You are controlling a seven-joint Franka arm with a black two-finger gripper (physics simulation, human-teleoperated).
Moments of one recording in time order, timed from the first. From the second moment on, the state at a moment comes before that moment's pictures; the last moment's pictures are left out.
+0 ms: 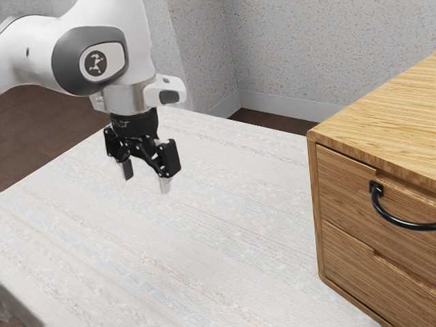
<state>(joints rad) -0.05 -0.01 0.08 -1.52 0.07 1.37 -0.06</state>
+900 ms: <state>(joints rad) -0.03 -0.38 -0.14 -1.81 -0.02 1.77 -1.06</state>
